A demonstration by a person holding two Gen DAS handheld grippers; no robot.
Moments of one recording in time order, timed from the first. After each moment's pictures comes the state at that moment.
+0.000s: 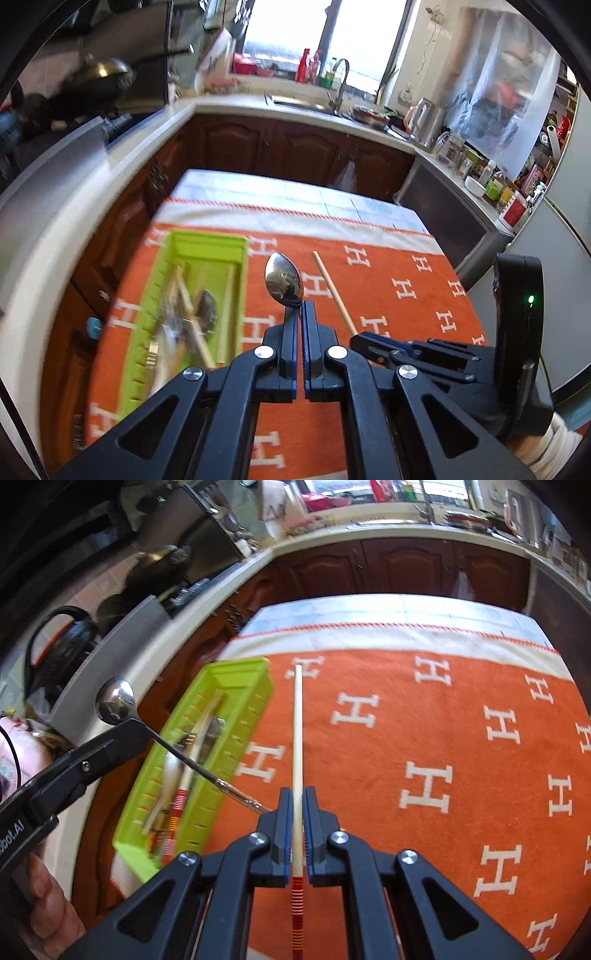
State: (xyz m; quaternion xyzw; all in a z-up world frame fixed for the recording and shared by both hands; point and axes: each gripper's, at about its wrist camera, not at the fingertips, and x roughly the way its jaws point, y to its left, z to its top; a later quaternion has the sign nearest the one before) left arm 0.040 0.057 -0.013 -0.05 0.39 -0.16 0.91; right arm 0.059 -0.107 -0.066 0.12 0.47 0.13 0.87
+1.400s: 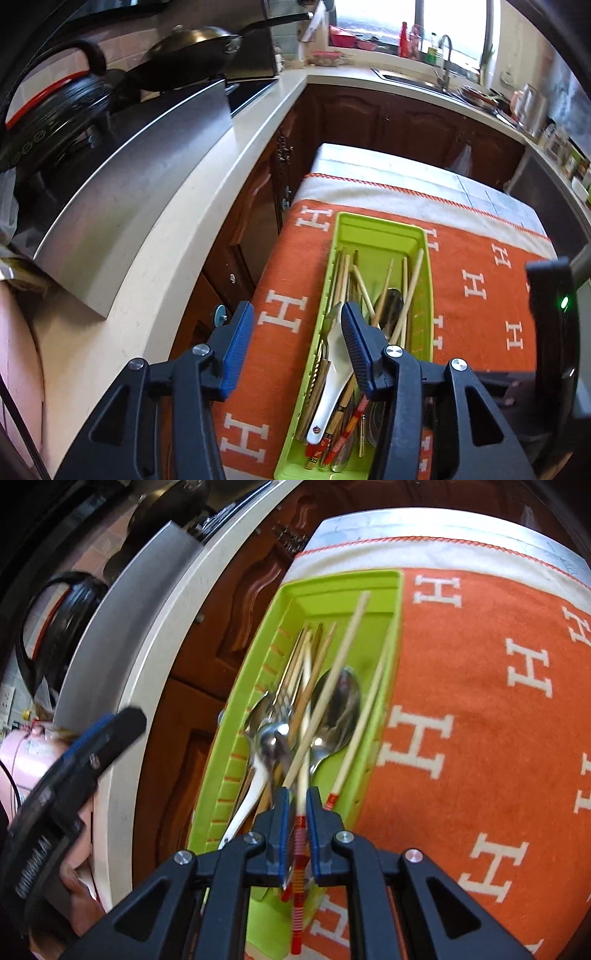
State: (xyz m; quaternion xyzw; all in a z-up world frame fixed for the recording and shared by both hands) left arm 0.104 0.156 -0.050 -0.01 0.45 0.03 0.89; right arm 0.126 0.015 -0.116 0.17 0.60 0.21 0.75
